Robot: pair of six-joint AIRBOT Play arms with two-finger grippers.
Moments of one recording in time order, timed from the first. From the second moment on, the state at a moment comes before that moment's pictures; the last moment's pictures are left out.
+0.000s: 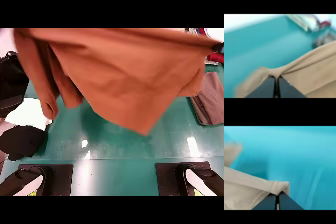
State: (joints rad) left arm -0.22 -0.97 1.79 1.16 -1.27 -1.41; right arm -0.13 -0.91 1.61 -1.13 1.47 1.49
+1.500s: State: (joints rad) left arm 0.09 -1.22 0.90 1.10 -1.18 -1.36; right arm -0.02 -0.97 1.17 -1.22 1.35 1.48
